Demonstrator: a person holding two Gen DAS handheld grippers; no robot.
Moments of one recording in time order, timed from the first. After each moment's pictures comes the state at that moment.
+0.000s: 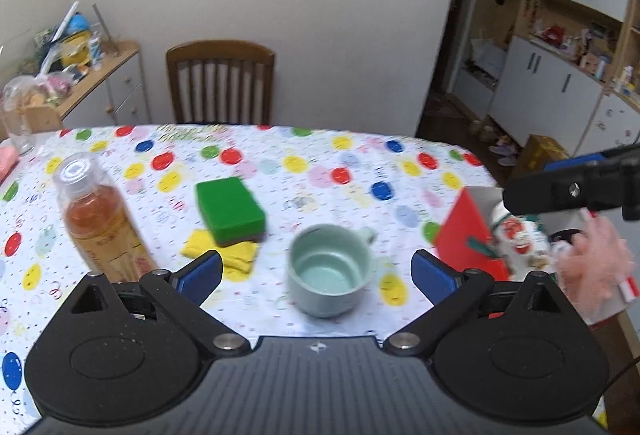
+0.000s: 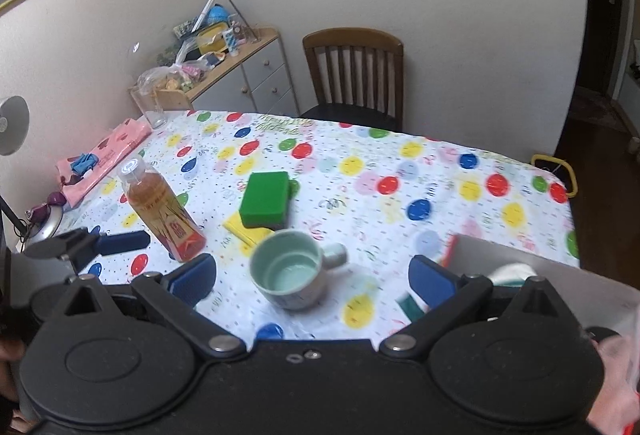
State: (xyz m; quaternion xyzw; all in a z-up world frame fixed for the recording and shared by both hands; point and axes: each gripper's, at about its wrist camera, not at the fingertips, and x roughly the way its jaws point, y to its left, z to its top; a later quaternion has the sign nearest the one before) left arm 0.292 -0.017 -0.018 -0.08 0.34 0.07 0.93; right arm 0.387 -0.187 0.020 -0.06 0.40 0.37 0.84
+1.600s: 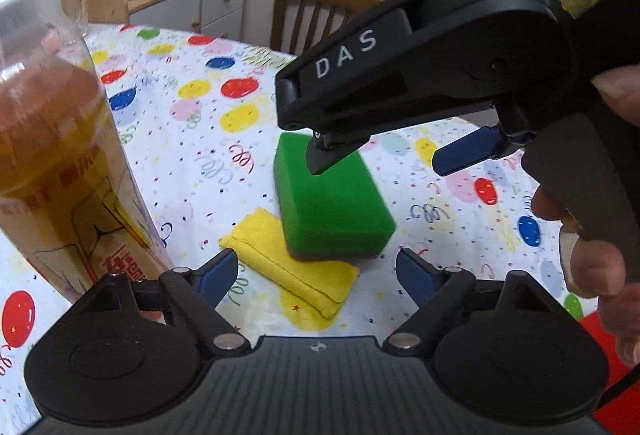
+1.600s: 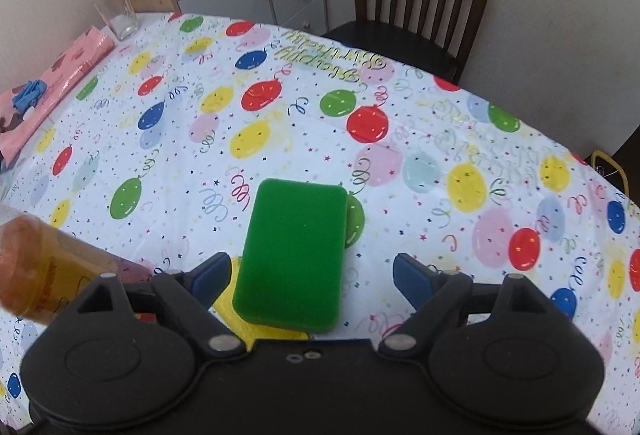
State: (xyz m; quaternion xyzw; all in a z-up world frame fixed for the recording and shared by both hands) left arm 0.393 0.072 -0.133 -0.20 0.37 0.22 0.88; right arm 0.511 0.055 -0.104 -0.17 0.50 0.37 0.76
